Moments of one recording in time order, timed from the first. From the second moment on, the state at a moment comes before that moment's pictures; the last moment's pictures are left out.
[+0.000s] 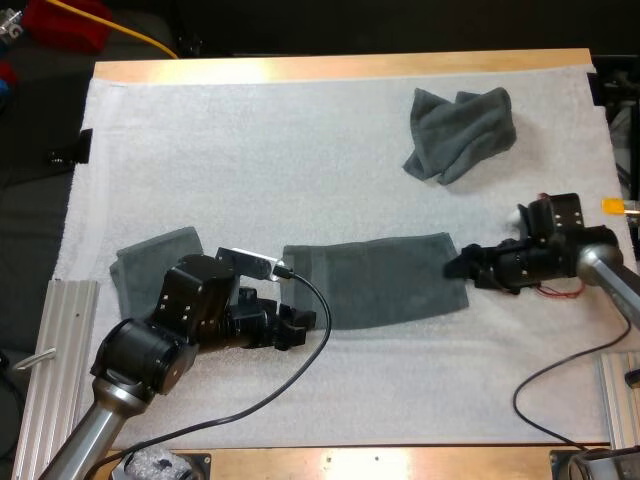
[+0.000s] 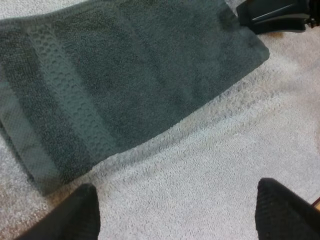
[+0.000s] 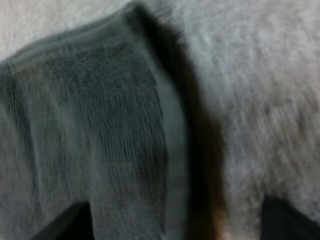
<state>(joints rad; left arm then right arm) -0.45 0.87 -0.74 0.87 0.39 -2.09 0.15 1.64 -0.79 0.55 -0.63 -1.56</state>
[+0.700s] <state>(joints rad) -0.45 0.87 -0.74 0.87 0.41 -2.09 0.27 1.69 -0.79 0.48 -0.65 -1.37</state>
